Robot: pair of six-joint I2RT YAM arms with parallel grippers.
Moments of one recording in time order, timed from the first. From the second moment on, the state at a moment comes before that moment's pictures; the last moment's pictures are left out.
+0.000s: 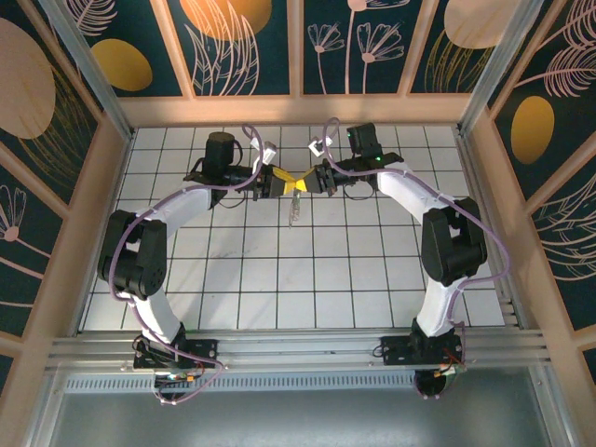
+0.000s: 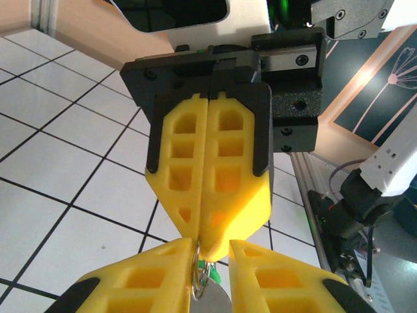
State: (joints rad) left arm -0.33 1.78 1.22 0.08 1.20 -0.01; right arm 0.39 1.85 1.44 -0.35 -1.18 -0.13
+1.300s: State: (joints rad) left arm -0.36 1.64 0.96 0.59 1.06 -0.35; right arm 0.35 1.49 0.97 0.19 -1.03 0.21
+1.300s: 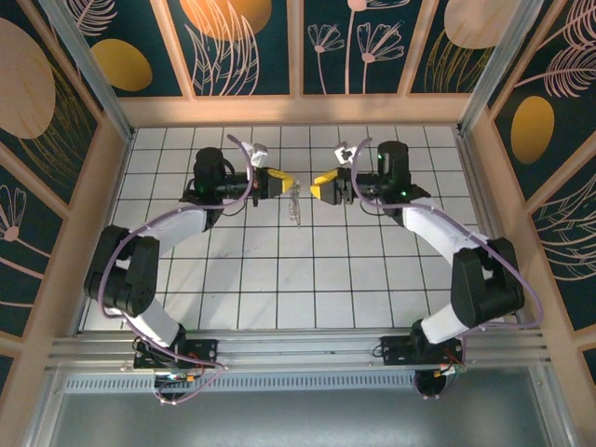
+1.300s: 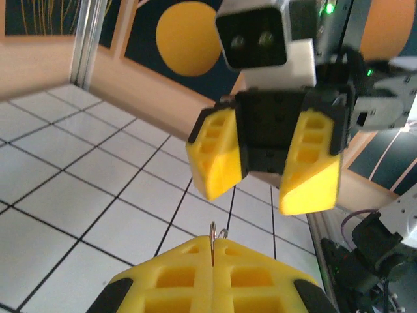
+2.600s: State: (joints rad) left arm -0.42 1.60 0.92 0.67 1.03 -0.42; right arm 0.43 1.44 0.81 0.52 -0.92 0.33
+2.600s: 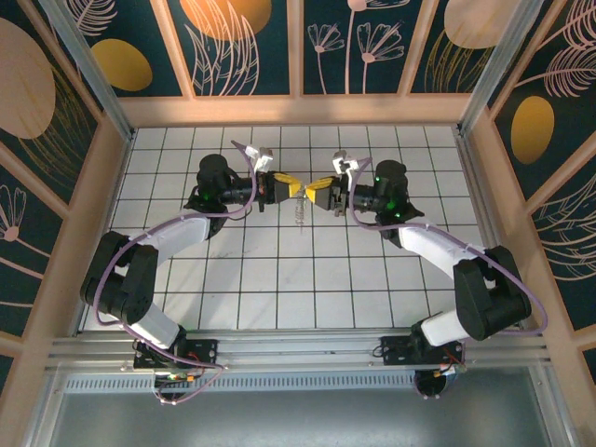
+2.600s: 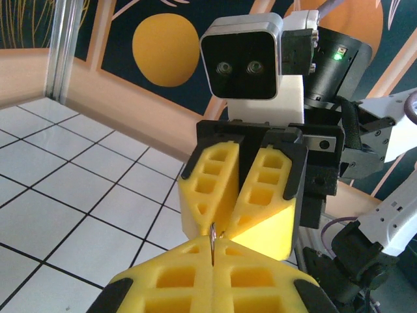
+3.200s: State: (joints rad) left arm -0.42 1.60 0.92 0.70 1.02 -0.44; right arm 0.47 1.46 0.84 0.47 -0.90 0.30
